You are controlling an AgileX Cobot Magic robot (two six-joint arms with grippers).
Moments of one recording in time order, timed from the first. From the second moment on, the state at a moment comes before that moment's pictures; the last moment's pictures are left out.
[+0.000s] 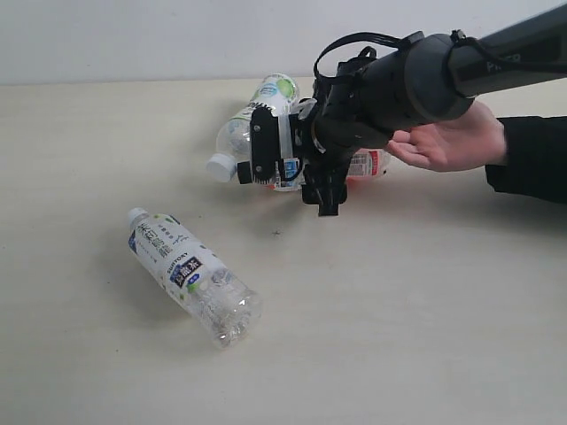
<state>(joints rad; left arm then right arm) -0.01 0.01 0.00 0.09 0.08 0.00 0.60 2.11 -1.32 -0.75 0.37 -0.35</state>
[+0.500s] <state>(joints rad) -0.01 0.01 0.00 0.09 0.08 0.00 0.59 2.13 -1.32 -0.76 0.37 -0.32</state>
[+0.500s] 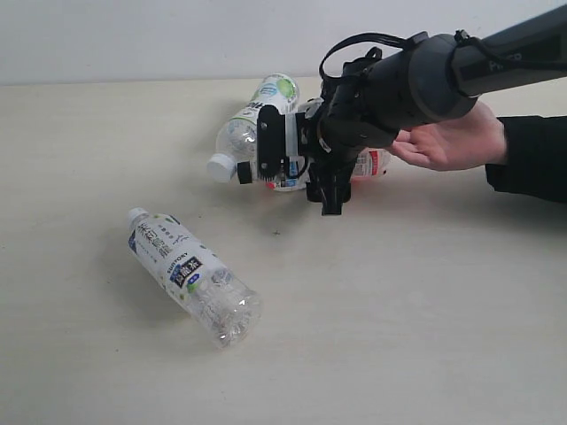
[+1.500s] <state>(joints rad) -0.01 0.01 0.00 0.09 0.08 0.00 0.59 2.13 -1.32 -0.77 0.37 -0.22</state>
